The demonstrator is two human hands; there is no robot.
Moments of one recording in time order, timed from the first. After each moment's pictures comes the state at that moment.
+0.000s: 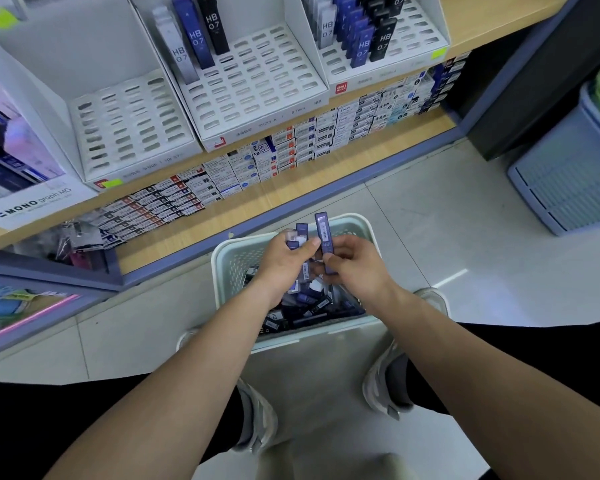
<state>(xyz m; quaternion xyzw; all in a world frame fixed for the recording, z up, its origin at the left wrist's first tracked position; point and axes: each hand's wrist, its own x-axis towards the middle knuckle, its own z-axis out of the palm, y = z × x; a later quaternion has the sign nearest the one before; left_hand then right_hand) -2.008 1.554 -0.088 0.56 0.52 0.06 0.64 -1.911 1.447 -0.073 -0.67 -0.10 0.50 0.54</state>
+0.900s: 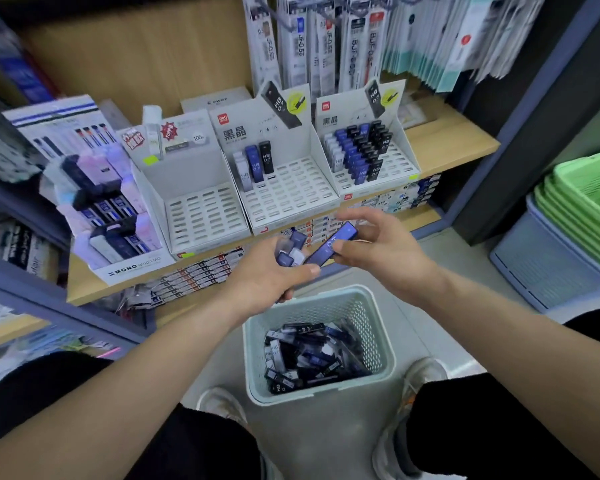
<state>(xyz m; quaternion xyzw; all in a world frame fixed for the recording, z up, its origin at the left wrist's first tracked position) -2.047 1.583 0.109 0.71 0.38 0.09 0.59 -1.882 1.468 0.115 -0.60 -0.28 0.44 0.61</state>
